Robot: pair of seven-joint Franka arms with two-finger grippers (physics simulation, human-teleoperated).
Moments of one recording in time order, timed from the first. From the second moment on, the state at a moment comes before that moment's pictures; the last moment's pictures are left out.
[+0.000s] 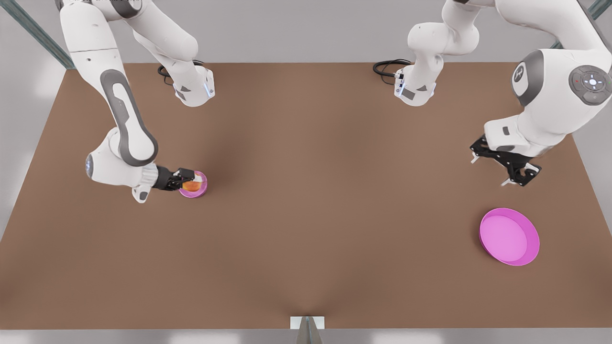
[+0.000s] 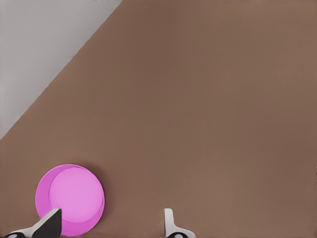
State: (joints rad) left arm -0.08 0.11 0.00 -1.45 0.03 1.62 0.70; right arm -0.46 0.26 0.46 -2.17 0.63 2.13 -0.63
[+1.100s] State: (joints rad) left arm -0.09 0.12 0.04 -1.43 -0.02 1.63 0.00; right arm -0.47 0.34 0.44 -2.19 0.31 2.18 -0.55
